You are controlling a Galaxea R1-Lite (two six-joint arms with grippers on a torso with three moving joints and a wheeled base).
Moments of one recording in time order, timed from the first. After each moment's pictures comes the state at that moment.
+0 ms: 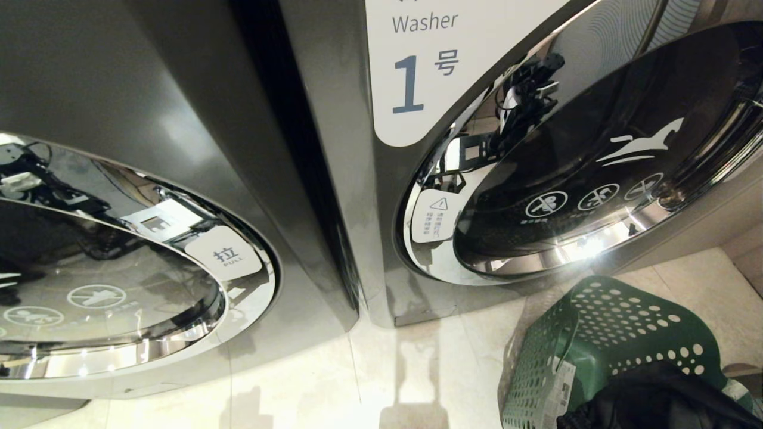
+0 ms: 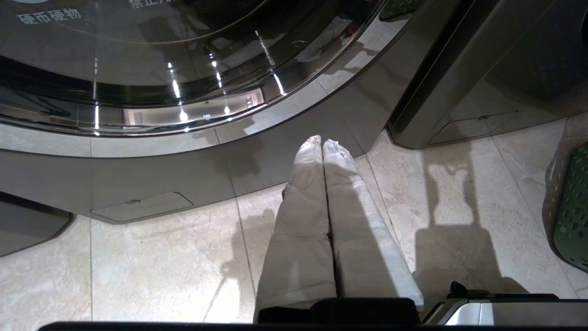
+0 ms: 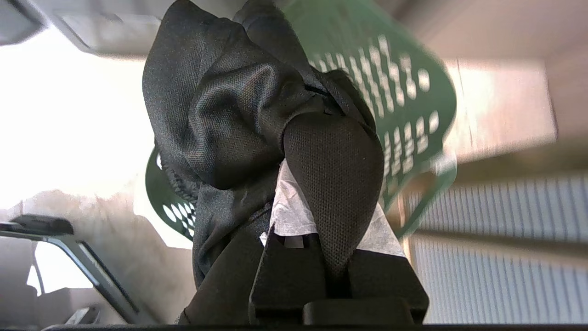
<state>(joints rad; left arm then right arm) 0.00 0.00 0.00 0.00 0.00 0.00 -0.03 0.23 0.00 -0.05 -0.01 -0.25</state>
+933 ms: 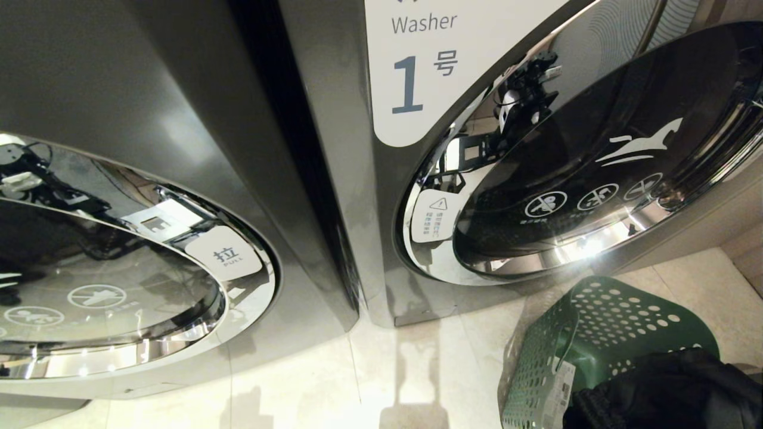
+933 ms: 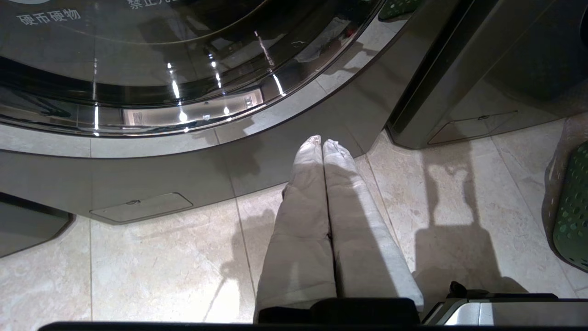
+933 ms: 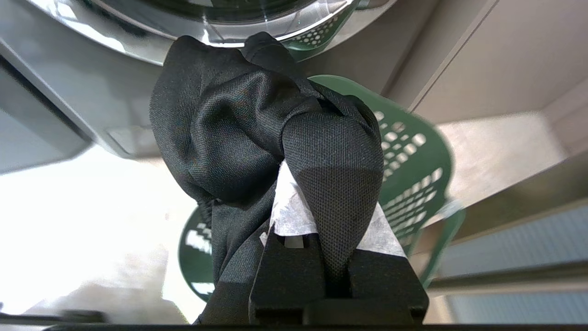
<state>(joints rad) 0.00 0.00 0.00 0.00 0.00 0.00 0.00 0.00 0.00 -0.07 -0.02 -0.07</state>
